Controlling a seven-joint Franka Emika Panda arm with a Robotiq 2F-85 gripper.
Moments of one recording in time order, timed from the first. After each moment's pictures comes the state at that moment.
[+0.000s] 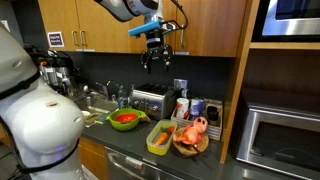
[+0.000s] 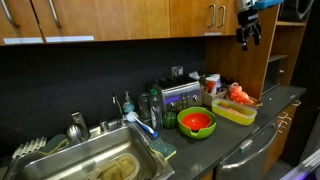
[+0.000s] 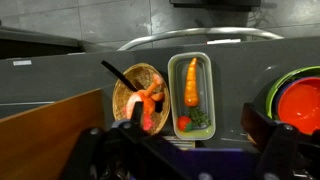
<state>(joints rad) -0.05 -0.40 0.01 -2.18 -0.22 1.63 -0.05</state>
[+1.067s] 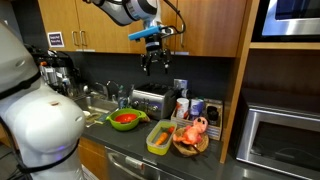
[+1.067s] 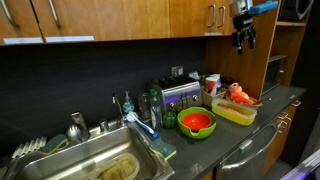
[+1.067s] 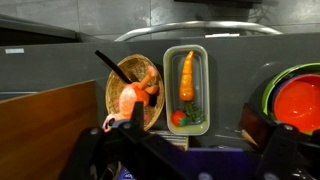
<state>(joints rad) -0.02 -0.37 0.02 -2.19 -0.22 1.68 -0.05</state>
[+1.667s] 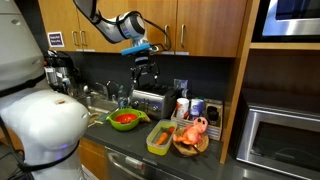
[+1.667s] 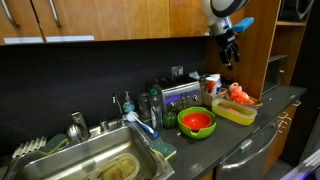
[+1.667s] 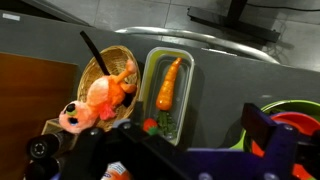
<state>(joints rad) 0.08 -0.23 0.11 -2.22 -0.29 1.71 -0.05</state>
